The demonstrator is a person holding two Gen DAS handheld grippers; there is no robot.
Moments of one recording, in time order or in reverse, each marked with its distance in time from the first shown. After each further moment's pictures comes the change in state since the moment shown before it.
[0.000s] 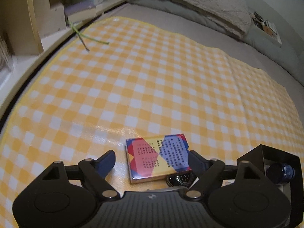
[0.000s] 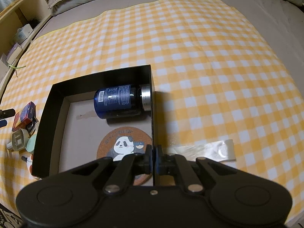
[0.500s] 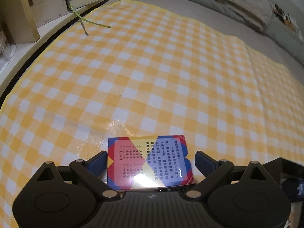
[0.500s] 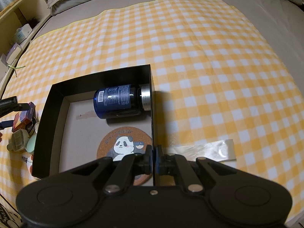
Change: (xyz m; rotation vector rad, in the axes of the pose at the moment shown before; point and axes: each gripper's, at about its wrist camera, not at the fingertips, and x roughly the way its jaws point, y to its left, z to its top) left arm 0.048 -0.031 0.009 -0.029 0.067 0.126; right arm 0.001 0.000 0.001 0.002 0.006 -0.001
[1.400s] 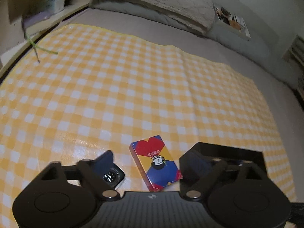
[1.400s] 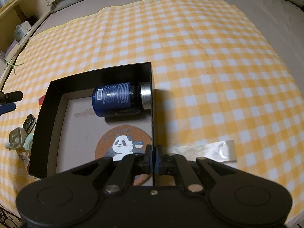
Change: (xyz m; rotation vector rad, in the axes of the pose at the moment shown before) left arm -0.065 -0.056 -0.018 0.146 -0.092 -0.276; right arm 0.006 0.002 0.002 -0.011 0.012 -0.011
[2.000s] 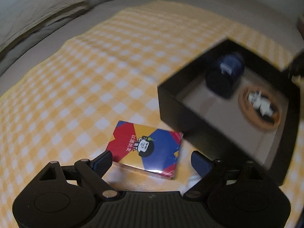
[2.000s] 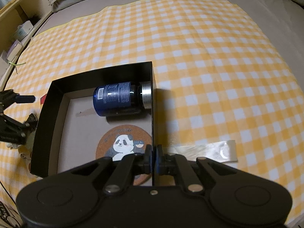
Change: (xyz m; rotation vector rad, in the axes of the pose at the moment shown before) left arm 0.062 -0.024 -0.023 0.892 0.156 -0.165; right arm 0.001 -0.002 0.001 -0.002 0.008 0.016
